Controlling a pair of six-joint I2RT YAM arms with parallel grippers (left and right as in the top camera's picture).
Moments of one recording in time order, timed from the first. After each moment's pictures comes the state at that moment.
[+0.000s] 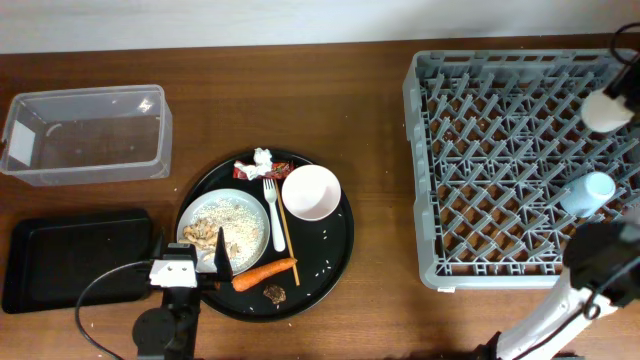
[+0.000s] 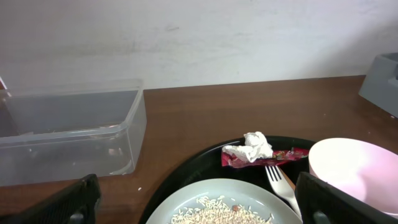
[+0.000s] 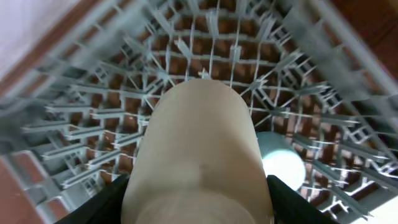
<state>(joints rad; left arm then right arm) -0.03 0.01 0.02 -0.09 0.00 0.05 -0.52 2.11 2.45 -1.49 -0.07 0.21</state>
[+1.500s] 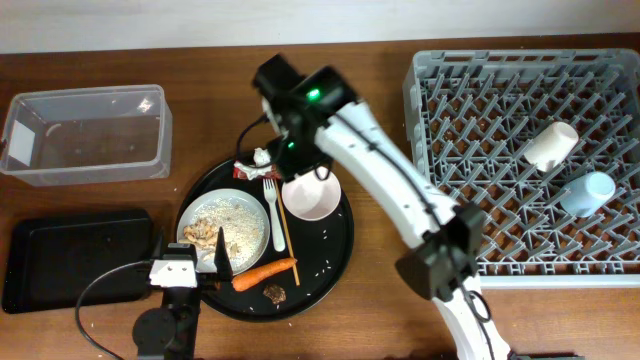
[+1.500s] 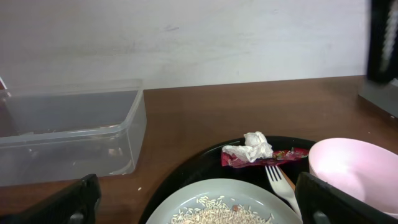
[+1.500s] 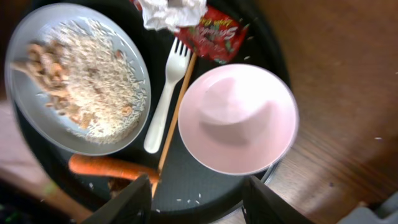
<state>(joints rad) -0.03 0.01 0.02 -0.09 0.00 0.05 0.69 2.30 2.44 -1.53 -0.09 0.20</state>
